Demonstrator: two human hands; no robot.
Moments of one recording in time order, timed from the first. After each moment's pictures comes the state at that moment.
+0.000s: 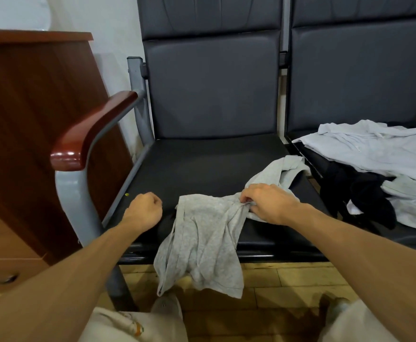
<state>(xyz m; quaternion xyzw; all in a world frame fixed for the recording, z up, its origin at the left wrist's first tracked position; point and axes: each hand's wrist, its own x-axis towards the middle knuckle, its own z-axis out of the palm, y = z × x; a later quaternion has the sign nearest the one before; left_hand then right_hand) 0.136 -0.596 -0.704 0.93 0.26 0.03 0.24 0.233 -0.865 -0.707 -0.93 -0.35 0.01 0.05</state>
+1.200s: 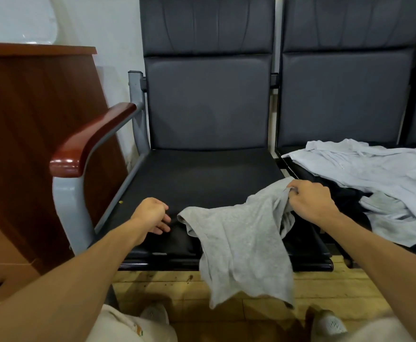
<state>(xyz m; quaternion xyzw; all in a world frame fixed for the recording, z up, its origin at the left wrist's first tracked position) 0.137 -0.630 -0.686 0.81 0.31 0.00 0.50 0.230 -0.944 -0.668 -0.98 -0.09 -0.08 0.16</state>
